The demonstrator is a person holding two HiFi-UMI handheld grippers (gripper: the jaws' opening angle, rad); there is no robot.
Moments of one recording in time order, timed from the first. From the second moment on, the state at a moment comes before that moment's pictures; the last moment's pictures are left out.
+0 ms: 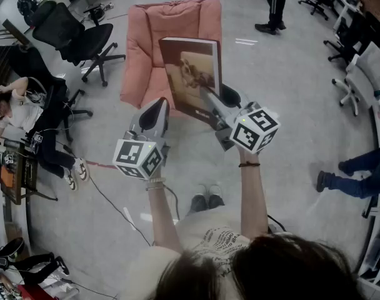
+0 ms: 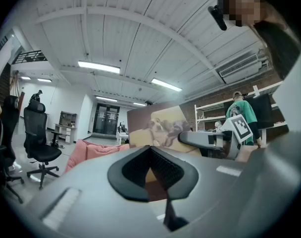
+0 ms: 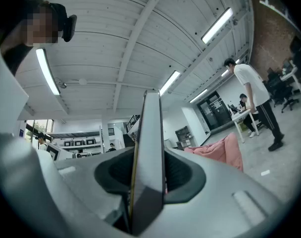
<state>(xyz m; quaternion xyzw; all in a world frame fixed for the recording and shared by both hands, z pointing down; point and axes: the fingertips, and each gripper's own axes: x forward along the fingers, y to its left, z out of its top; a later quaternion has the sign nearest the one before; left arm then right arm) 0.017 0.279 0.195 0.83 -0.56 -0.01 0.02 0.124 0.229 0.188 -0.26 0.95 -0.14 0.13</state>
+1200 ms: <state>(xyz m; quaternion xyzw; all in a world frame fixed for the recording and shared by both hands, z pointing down) 0.054 0.278 0.224 0.80 -0.59 -0.01 0.05 0.188 0.205 0.217 -0.28 0.93 -0.20 0.14</state>
